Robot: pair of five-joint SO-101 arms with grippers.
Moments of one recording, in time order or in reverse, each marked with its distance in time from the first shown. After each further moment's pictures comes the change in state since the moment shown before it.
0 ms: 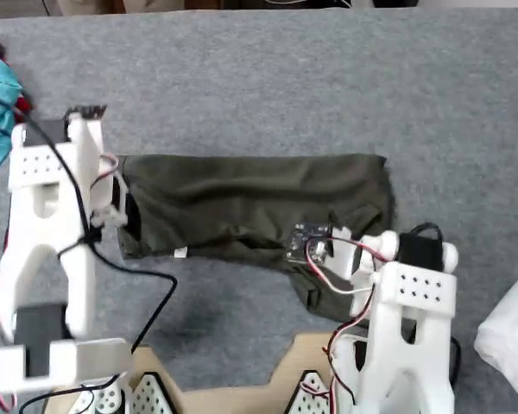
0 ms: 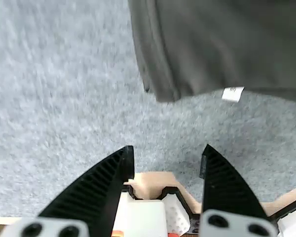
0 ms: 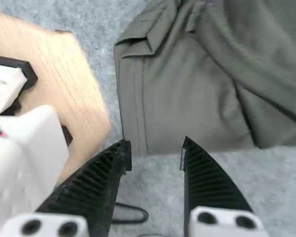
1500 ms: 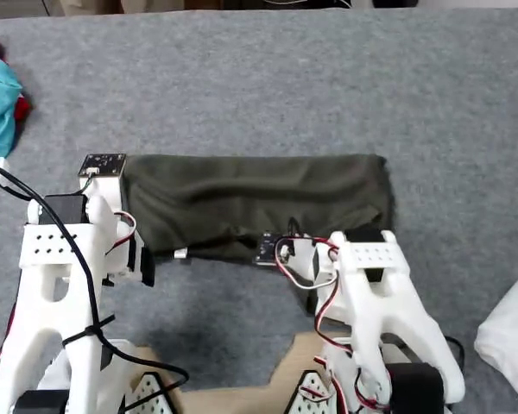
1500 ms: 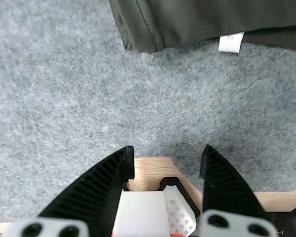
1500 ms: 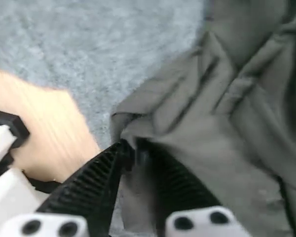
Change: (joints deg) left arm 5.2 -23.7 26.1 -5.3 1.2; right arm -13.9 23.6 7.4 -21.8 -12.6
